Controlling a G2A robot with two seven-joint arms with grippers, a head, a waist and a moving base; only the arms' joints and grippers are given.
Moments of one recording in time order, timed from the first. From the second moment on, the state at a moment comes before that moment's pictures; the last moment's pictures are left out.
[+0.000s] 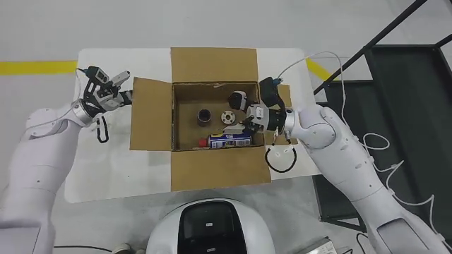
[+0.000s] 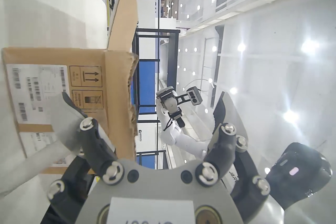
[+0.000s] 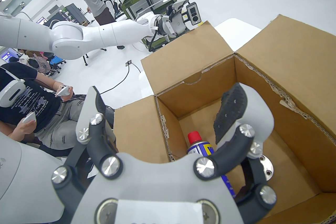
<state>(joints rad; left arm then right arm) 0.75 -1.08 -1.17 -0.77 -0.73 -0.34 -1.25 -1.11 -1.04 1.12 -1.57 -0.37 -0.89 0.46</state>
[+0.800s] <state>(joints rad) 0.66 -1.18 -0.94 -0.91 -0.71 -0.33 -1.33 -1.46 -0.95 1.56 -1.42 0.02 -0.71 0.46</state>
